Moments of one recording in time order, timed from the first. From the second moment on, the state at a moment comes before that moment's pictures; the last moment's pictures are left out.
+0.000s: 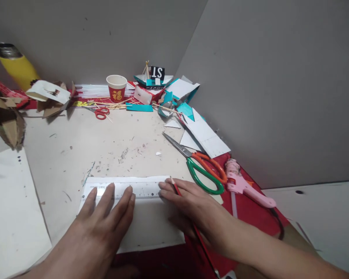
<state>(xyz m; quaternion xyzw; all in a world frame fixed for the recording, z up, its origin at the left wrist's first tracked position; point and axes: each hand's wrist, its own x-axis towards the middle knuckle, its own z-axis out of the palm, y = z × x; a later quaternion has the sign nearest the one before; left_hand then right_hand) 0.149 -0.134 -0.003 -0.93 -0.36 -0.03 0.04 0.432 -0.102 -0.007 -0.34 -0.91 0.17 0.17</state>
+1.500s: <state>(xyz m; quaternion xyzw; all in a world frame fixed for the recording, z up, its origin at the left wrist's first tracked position) 0.147 -0.146 -0.016 -0.91 -0.41 -0.03 0.01 0.430 -0.110 -0.030 -0.31 -0.93 0.05 0.19</state>
